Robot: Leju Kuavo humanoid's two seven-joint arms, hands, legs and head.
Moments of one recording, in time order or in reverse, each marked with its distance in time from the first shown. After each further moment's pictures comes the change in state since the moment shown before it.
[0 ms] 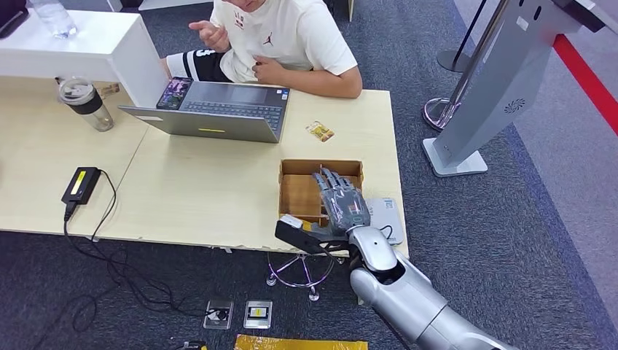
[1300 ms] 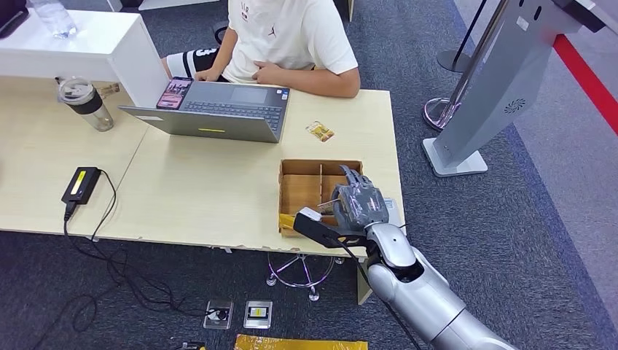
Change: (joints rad) left arm 0.001 0.000 0.000 0.012 0.010 -0.016 0.009; right arm 0.032 -0.056 -0.085 -0.073 -0.003 0.059 -0.006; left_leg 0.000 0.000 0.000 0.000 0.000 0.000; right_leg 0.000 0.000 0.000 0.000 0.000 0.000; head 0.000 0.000
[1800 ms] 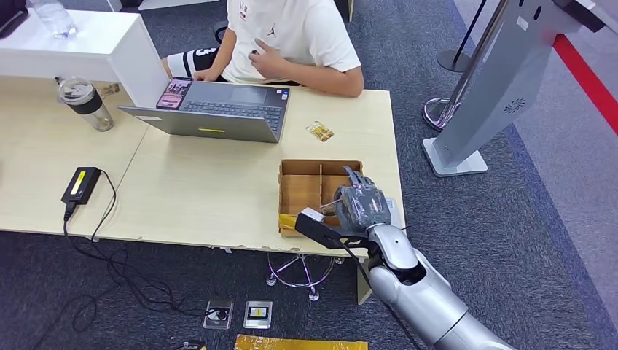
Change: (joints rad) left arm 0.000 -0.001 0.000 0.001 -0.022 0.017 -0.038; right arm 0.018 -0.012 -0.007 -0.040 0.000 0.003 0.029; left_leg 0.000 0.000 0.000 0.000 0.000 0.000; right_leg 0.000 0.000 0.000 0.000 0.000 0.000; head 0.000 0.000
